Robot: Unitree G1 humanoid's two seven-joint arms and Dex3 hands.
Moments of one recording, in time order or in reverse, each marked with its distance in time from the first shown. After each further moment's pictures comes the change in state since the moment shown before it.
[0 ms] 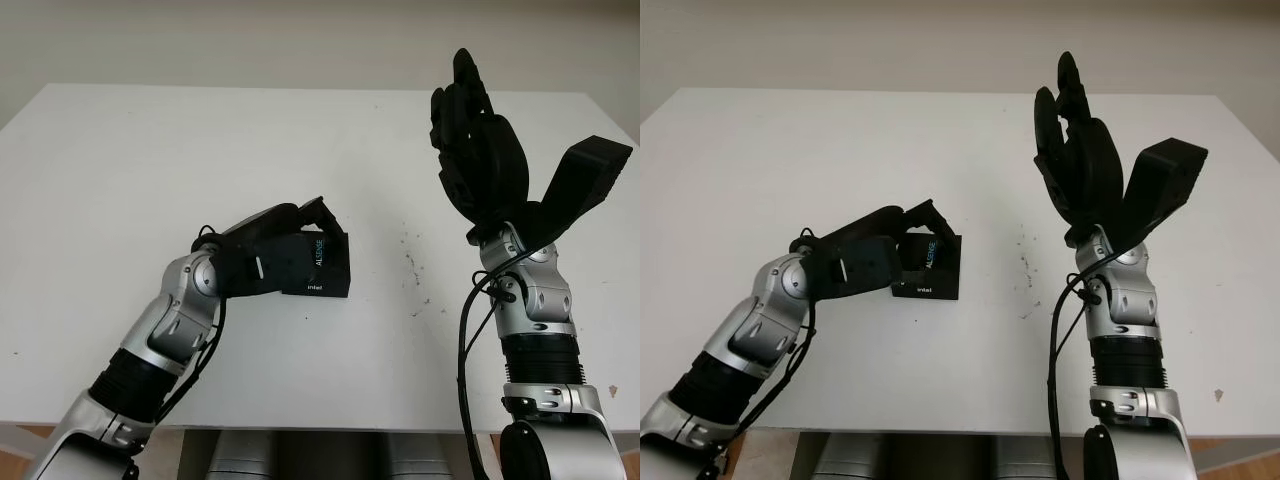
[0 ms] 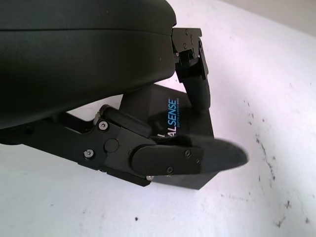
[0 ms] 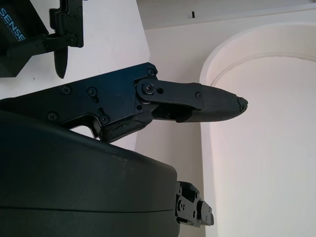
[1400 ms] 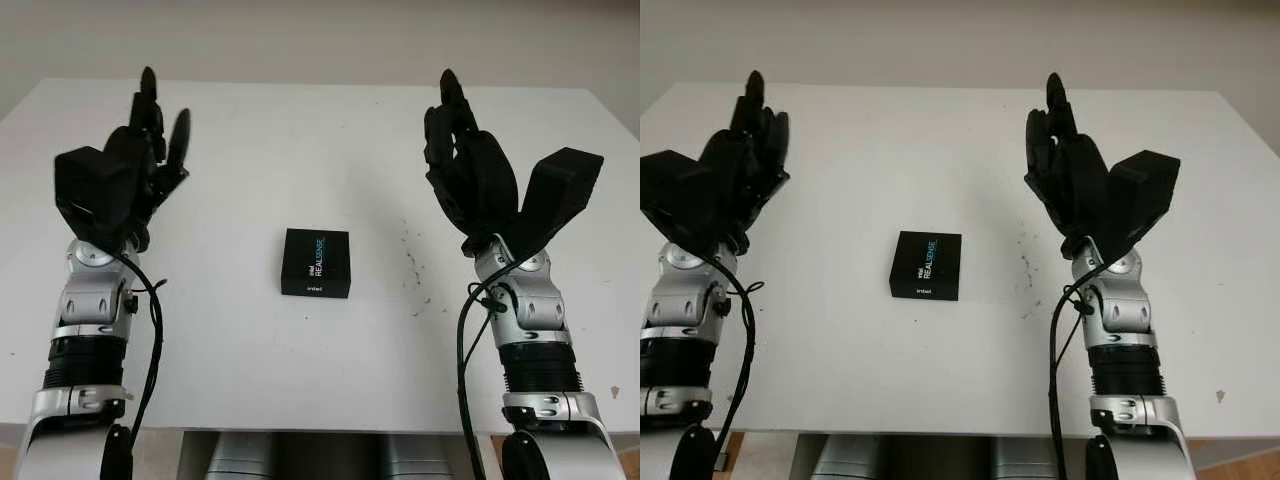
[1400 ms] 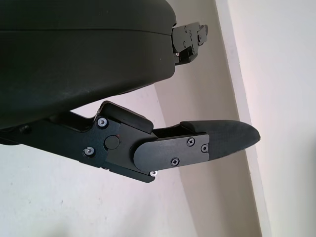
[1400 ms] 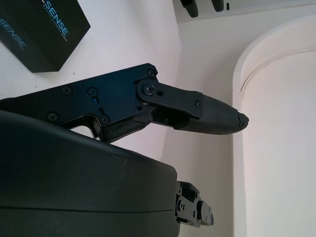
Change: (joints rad) left arm -0.042 -0.049 0.563 0.386 -0.538 -0.363 0.406; right arm 0.050 0.002 0.042 0.027 -0.093 -0.014 -0.002
